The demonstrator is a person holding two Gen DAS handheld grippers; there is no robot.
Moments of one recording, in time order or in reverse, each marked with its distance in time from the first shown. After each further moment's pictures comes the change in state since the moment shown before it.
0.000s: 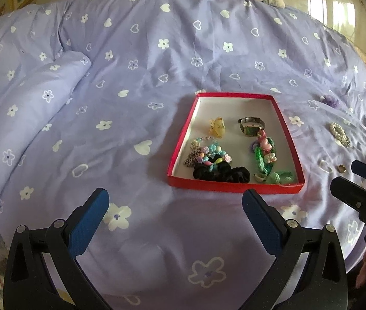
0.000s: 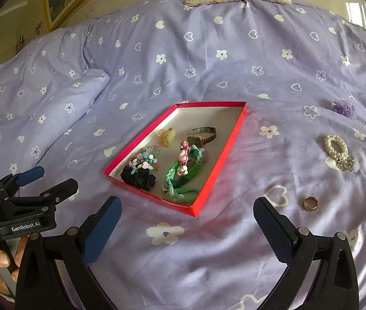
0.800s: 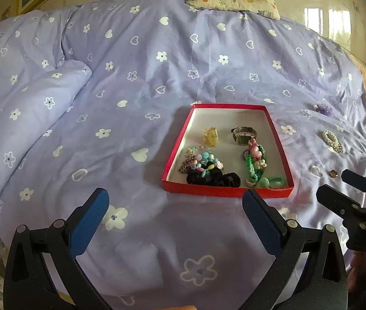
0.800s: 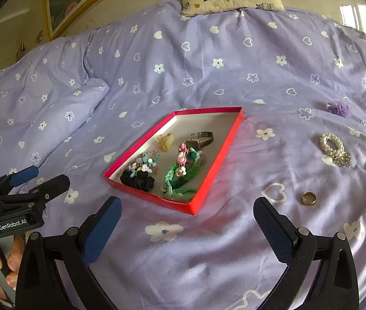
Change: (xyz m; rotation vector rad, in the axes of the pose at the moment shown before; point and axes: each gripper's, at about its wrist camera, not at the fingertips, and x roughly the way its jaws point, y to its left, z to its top) left arm -0.016 -0.005 -0.007 -0.011 -0.063 -0.017; right arm -0.006 -0.002 -0.015 0.016 -0.059 -0.004
